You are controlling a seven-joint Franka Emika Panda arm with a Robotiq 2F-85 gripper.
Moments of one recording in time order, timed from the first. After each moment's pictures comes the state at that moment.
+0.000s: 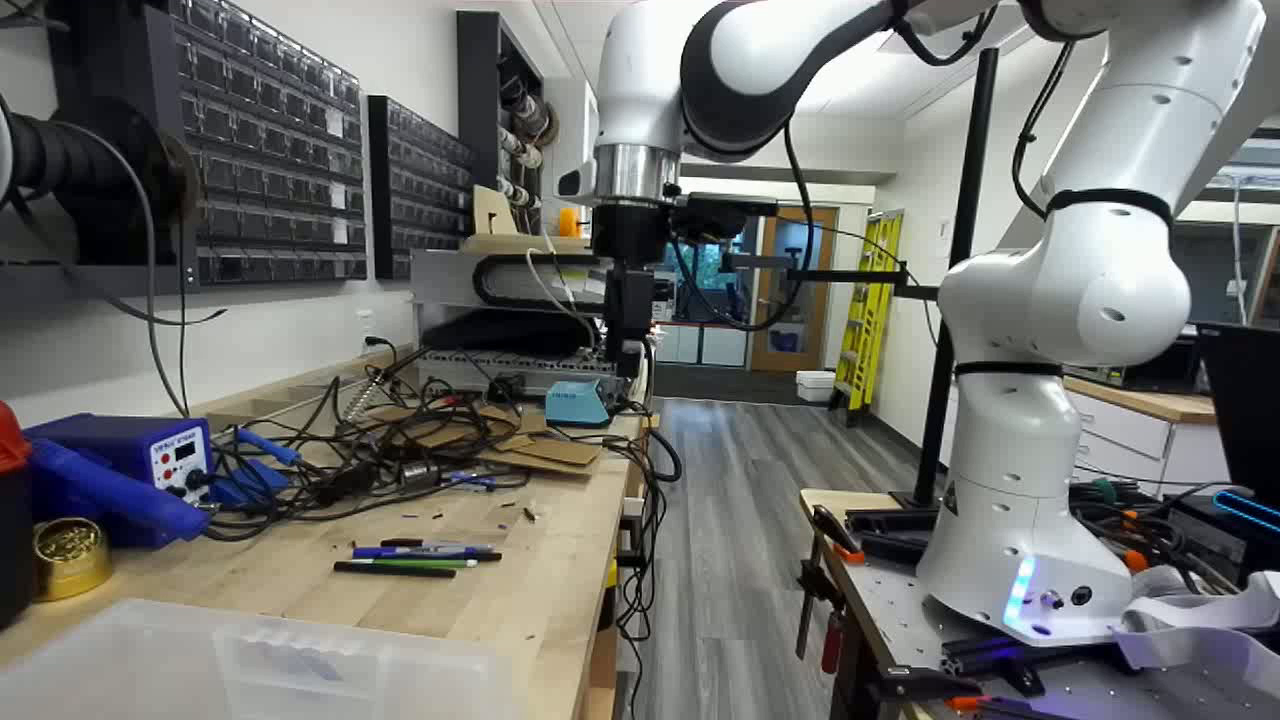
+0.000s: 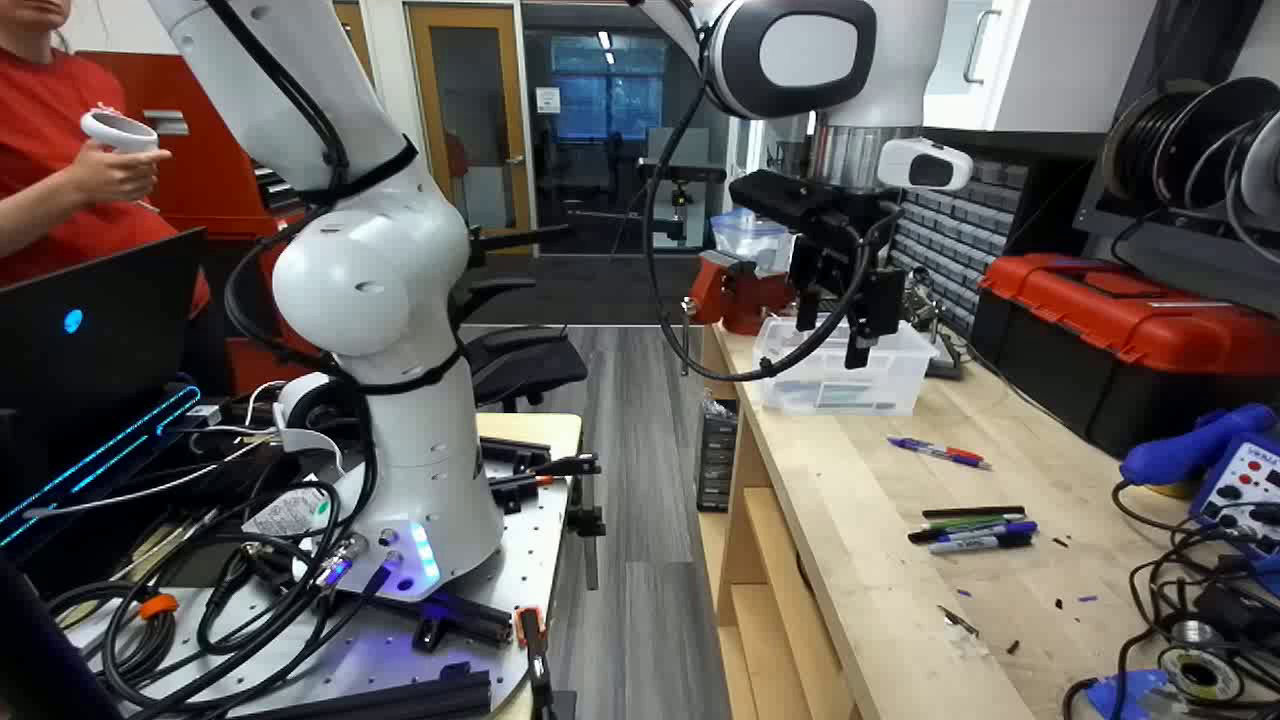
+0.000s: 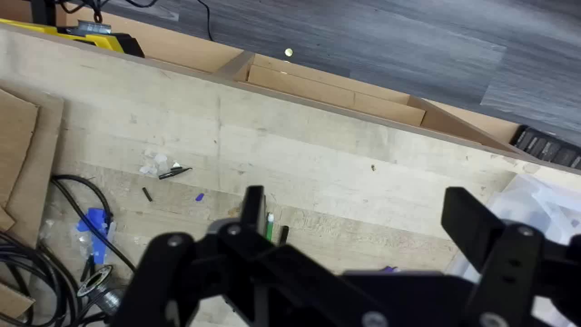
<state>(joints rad) 0.07 -0.36 -0.04 -2.53 0.03 2.23 -0.24</state>
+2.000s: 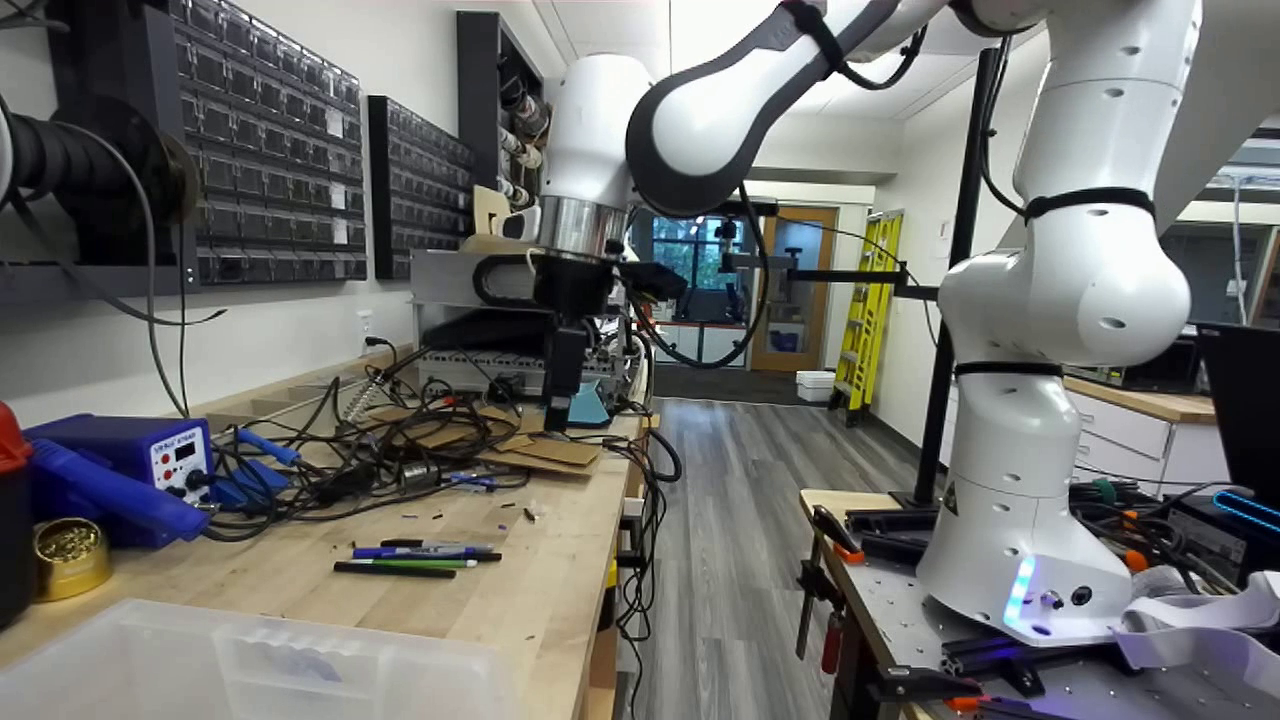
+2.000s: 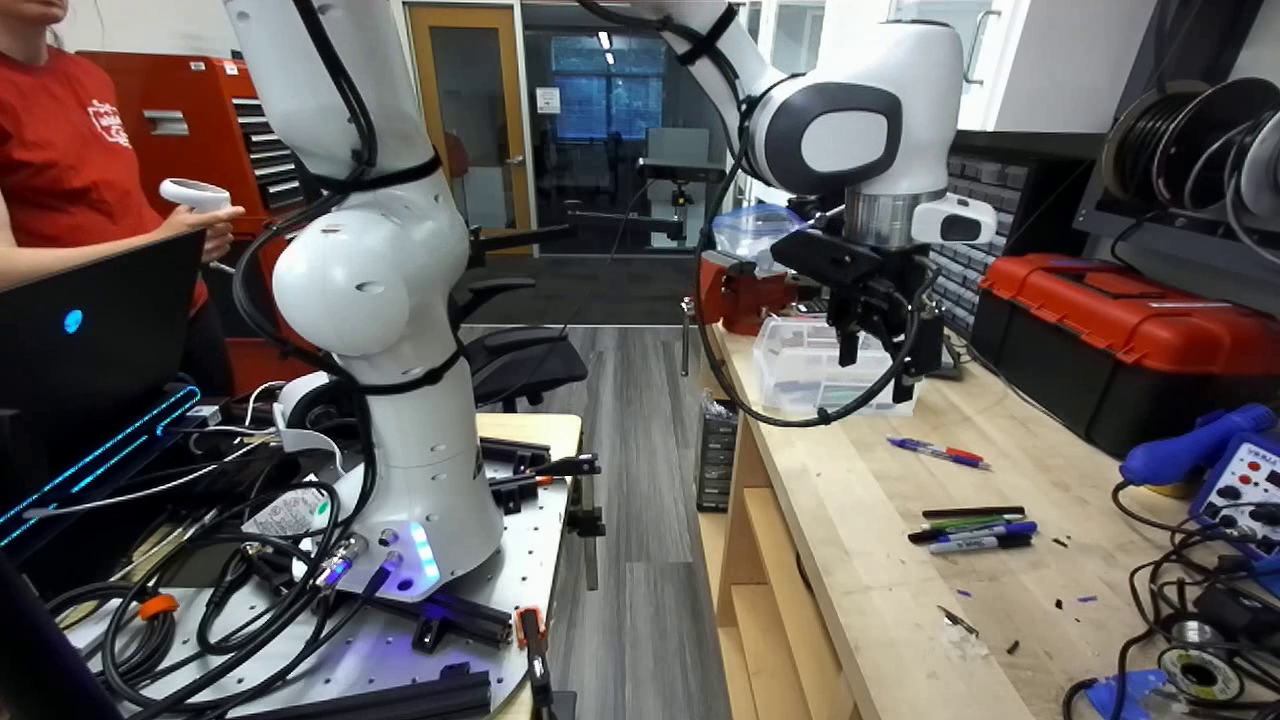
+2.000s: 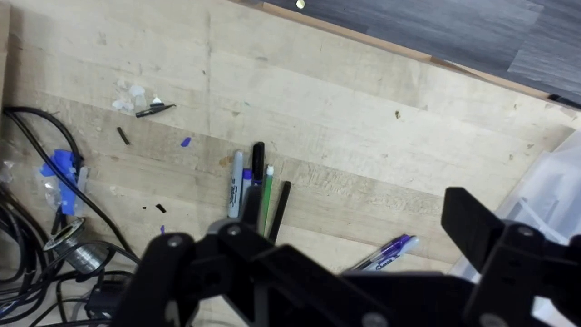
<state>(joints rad) 0.07 -0.12 0.01 -2.46 0.03 2.50 -0.23</state>
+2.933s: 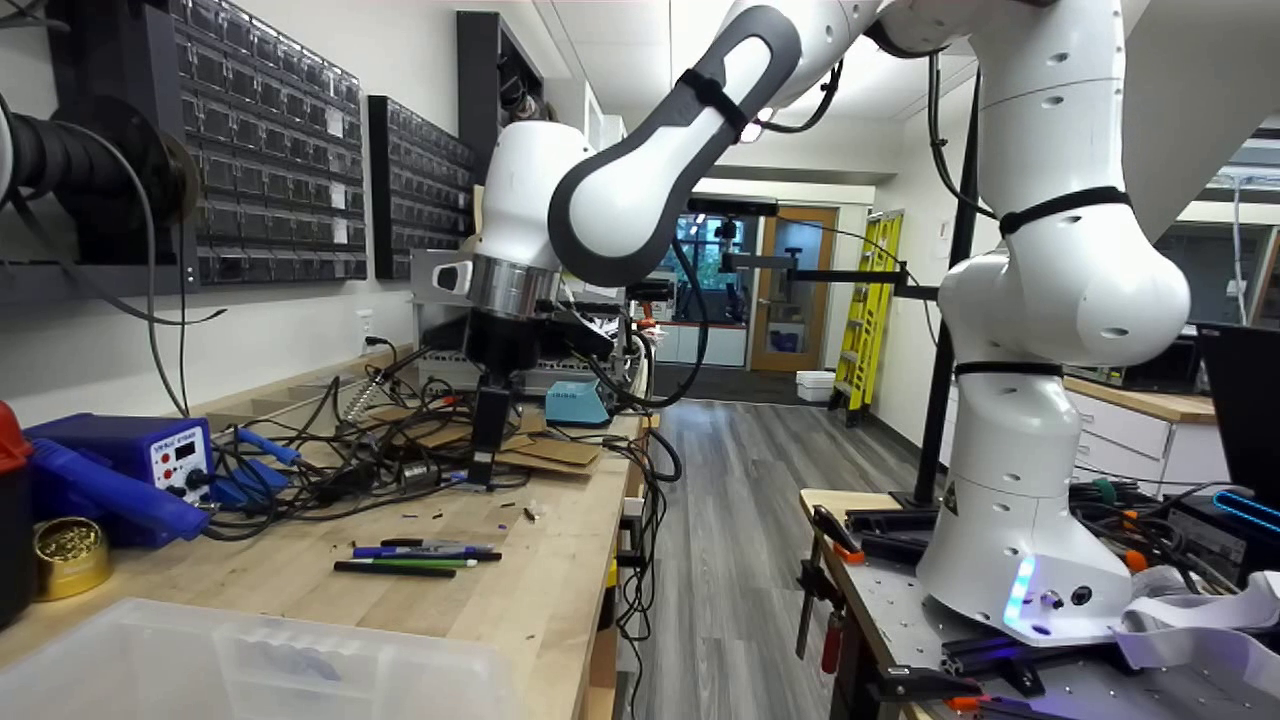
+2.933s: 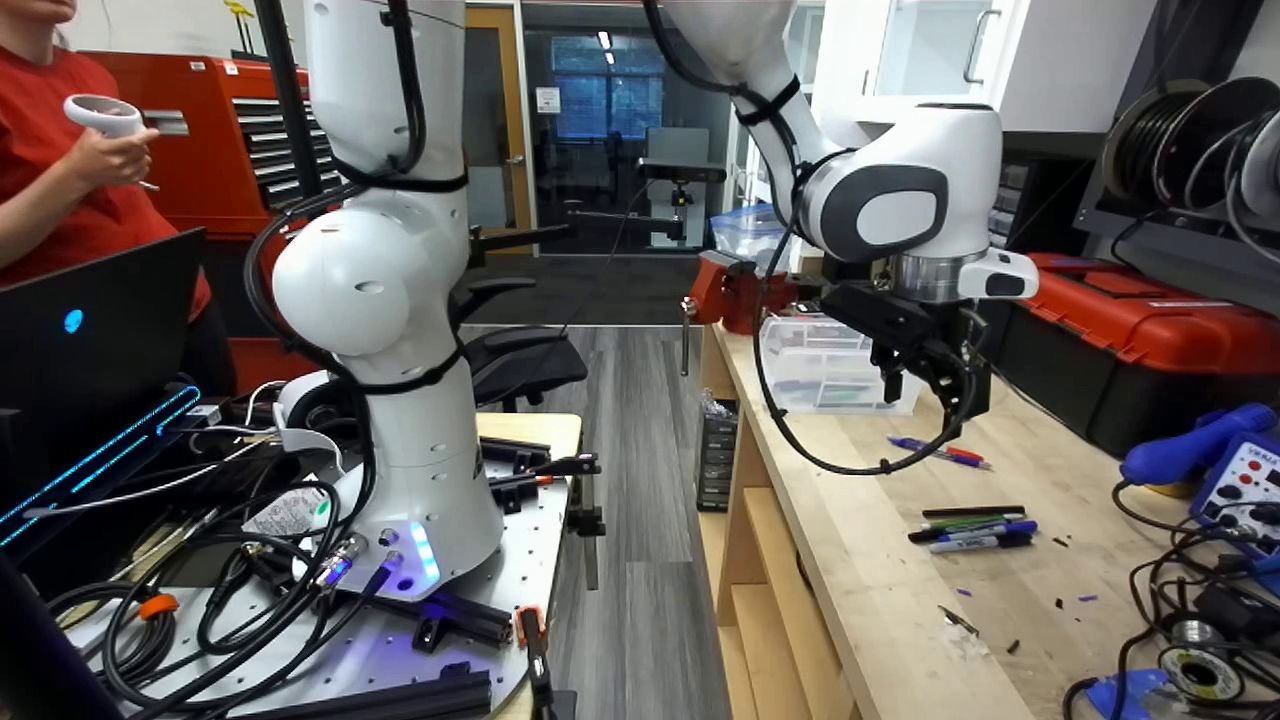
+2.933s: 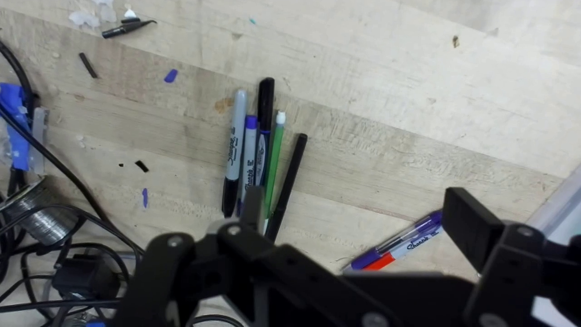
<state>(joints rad) 0.06 0.16 0.02 -2.30 0.01 2.66 -0.23</state>
